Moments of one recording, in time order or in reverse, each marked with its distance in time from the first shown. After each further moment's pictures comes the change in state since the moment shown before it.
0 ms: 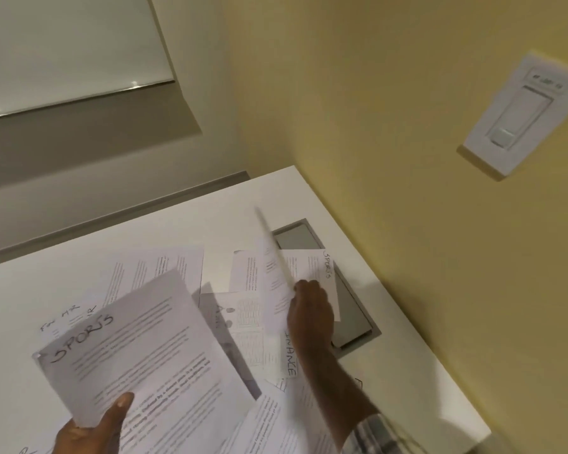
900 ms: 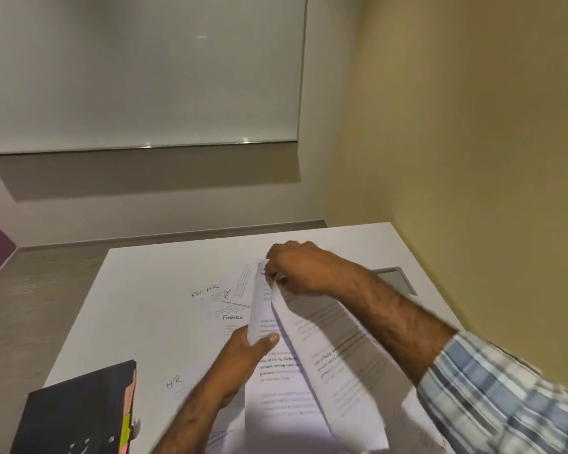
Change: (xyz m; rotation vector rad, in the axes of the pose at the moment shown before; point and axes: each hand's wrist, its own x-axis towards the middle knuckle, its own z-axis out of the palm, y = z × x) left_hand 0.011 0.023 -0.112 0.065 -0.452 0.290; right_hand -0.044 -0.341 -0.152 -0.321 -0.606 -1.095
